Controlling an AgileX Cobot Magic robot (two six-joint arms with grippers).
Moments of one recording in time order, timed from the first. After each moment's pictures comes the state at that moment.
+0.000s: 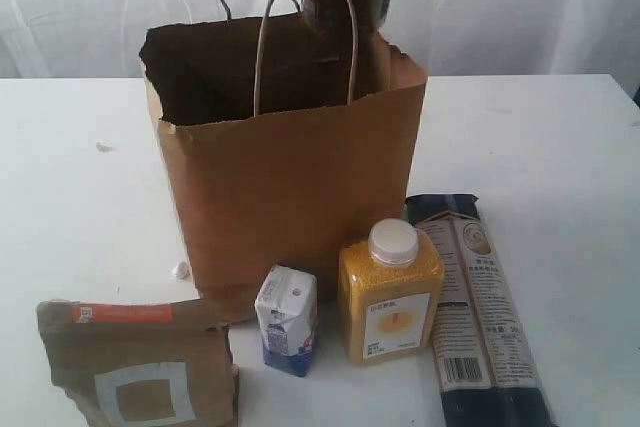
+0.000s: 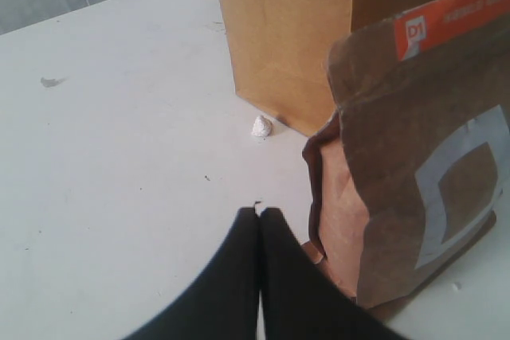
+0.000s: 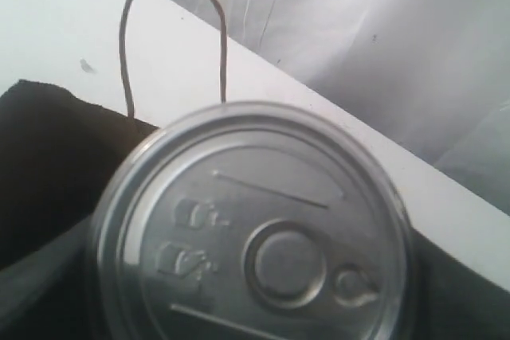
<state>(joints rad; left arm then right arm) -0.45 0.00 0.02 -0.14 0.37 0.26 0.70 1.54 -1.73 -0.24 0.89 0.09</state>
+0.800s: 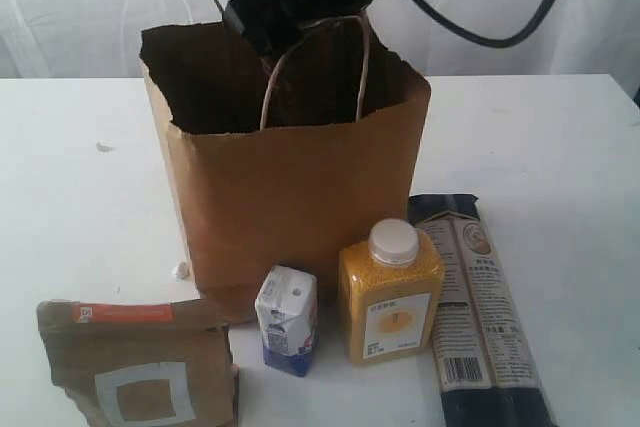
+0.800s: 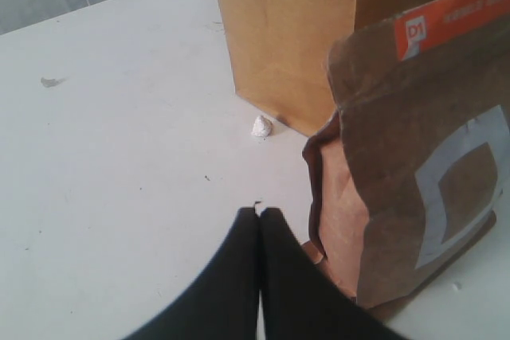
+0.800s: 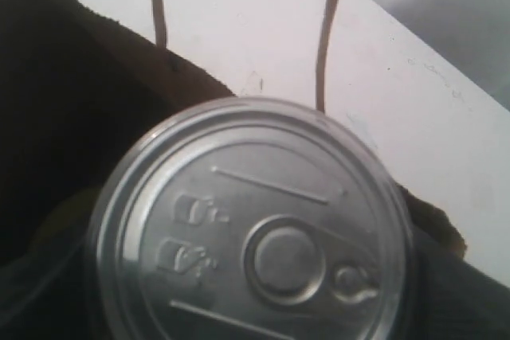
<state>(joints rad) -0.45 0.00 0.02 -0.14 0.37 0.26 0.69 1.74 -1.78 -0.10 0.92 -0.05</state>
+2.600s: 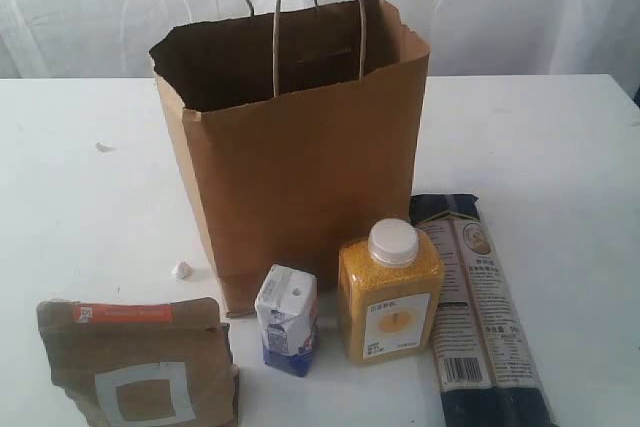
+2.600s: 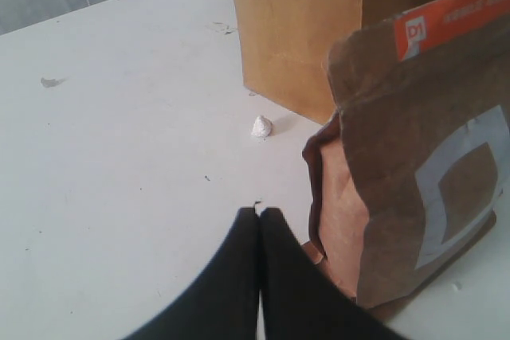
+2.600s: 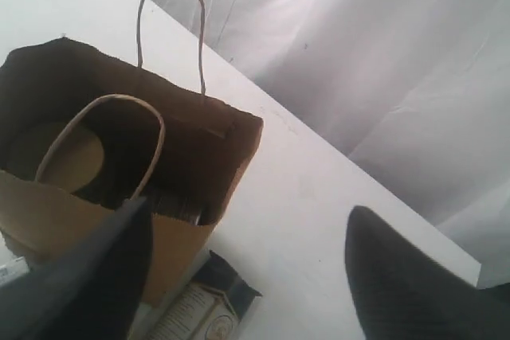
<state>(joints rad) -0.45 0.00 0.02 -0.14 0.37 0.26 0.69 1.24 -1.82 -0.25 1.21 -0.12</state>
